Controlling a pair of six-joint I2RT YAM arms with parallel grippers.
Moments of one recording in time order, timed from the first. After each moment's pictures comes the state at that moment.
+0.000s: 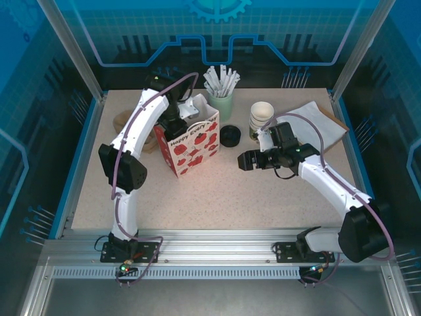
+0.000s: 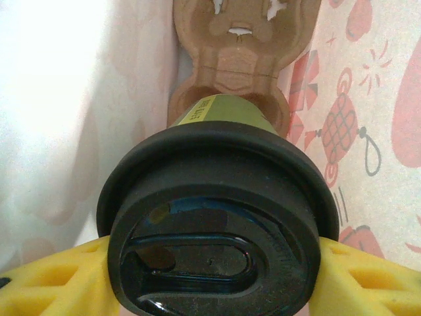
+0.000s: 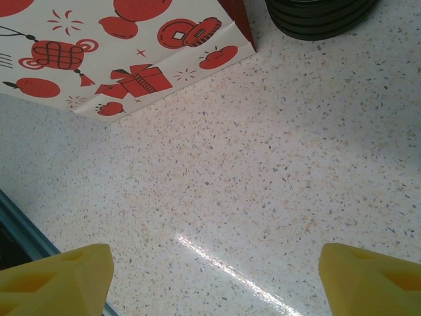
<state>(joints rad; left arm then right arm) -0.34 2.10 2.31 -1.70 -0.03 0.41 0.37 1.31 0.97 -0.61 -0.42 0.24</state>
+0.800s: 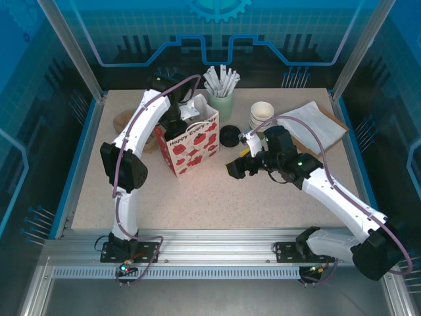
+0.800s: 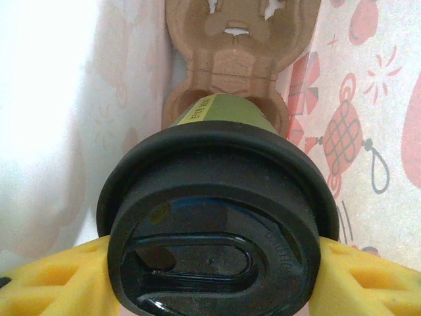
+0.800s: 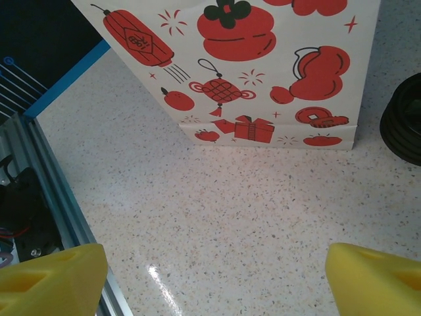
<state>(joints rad) -0.34 2.11 2.29 -1.67 -0.03 0.44 0.54 1.15 0.96 -0.47 -0.42 0.10</state>
